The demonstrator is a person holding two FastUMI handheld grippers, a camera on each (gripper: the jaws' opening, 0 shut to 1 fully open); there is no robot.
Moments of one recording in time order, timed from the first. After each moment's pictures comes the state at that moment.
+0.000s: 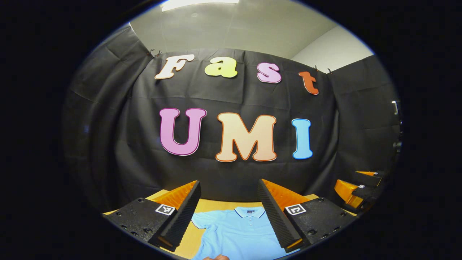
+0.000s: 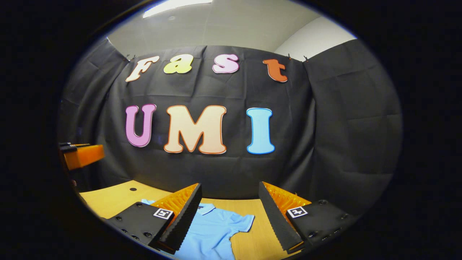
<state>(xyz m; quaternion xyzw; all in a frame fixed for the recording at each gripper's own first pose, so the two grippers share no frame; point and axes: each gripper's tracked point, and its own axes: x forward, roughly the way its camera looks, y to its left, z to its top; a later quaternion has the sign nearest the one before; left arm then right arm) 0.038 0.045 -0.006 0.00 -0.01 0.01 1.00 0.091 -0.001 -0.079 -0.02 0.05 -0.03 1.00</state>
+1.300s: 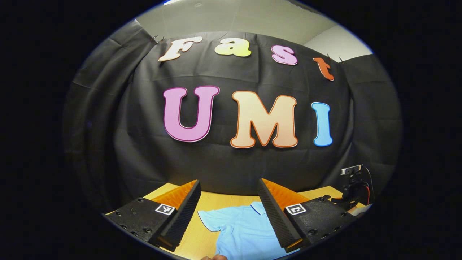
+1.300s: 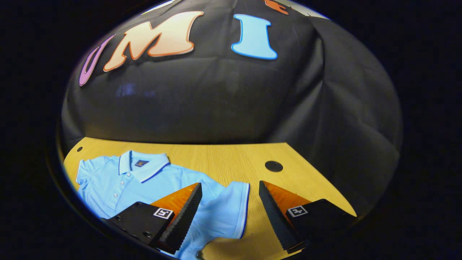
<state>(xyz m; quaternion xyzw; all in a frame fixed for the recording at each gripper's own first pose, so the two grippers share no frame) 0.112 0.109 -0.072 0.00 0.05 0.03 1.00 0.259 -0.077 -0.403 -0.02 0.30 -0.12 0.95</state>
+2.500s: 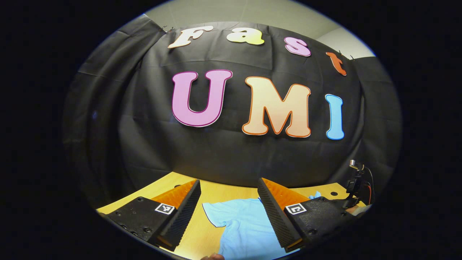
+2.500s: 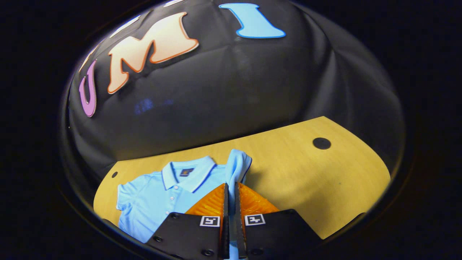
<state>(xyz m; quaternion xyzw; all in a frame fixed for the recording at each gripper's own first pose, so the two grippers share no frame) 0.129 0.133 -0.113 -0.03 0.09 0.06 0.99 0.274 0.046 -0.404 0.13 0.33 -0.01 0.94</state>
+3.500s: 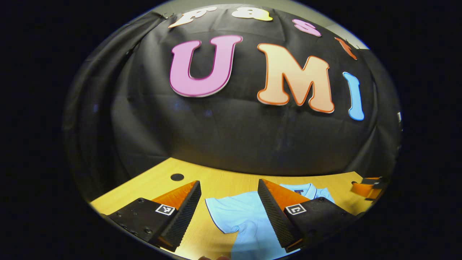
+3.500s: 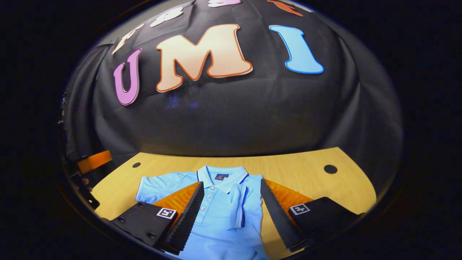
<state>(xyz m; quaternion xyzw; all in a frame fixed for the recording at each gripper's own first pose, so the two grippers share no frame) 0.219 0.184 -0.235 -0.03 0.16 0.08 0.98 0.229 0.084 -0.297 0.04 0.26 0.07 0.96</state>
